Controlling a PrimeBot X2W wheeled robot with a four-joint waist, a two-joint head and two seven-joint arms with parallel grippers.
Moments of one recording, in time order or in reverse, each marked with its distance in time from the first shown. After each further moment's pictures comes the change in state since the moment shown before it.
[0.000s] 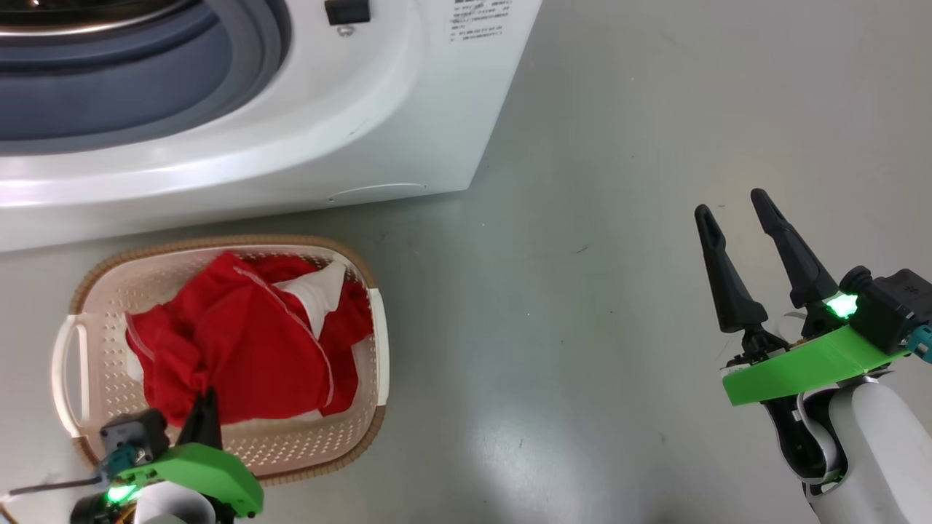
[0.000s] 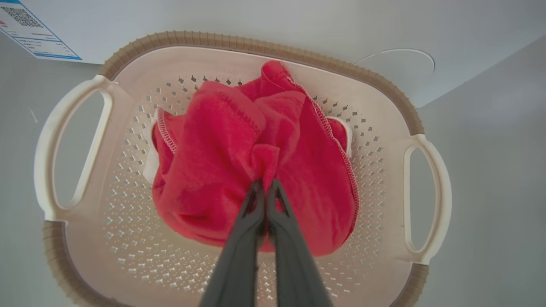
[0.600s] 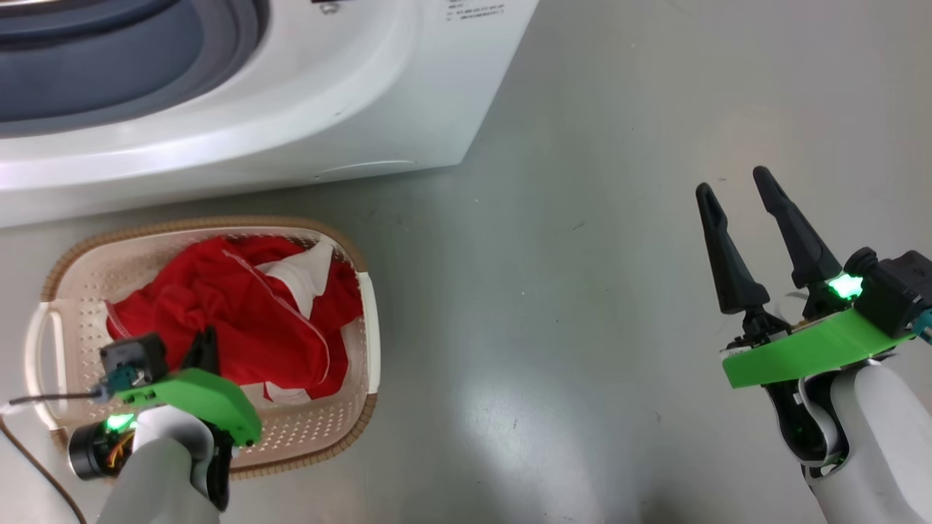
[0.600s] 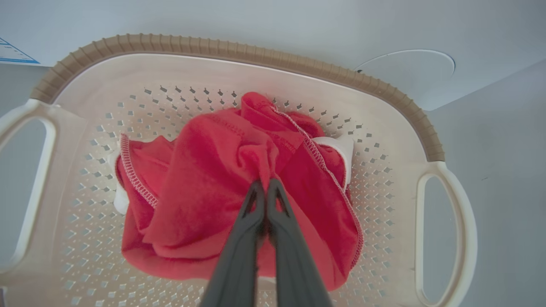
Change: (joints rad) left arm -0.236 0.010 -0.012 0.220 0.021 0.000 0.001; right arm -0.035 0.000 0.001 -0.005 0.000 0.000 0.000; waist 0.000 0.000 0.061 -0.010
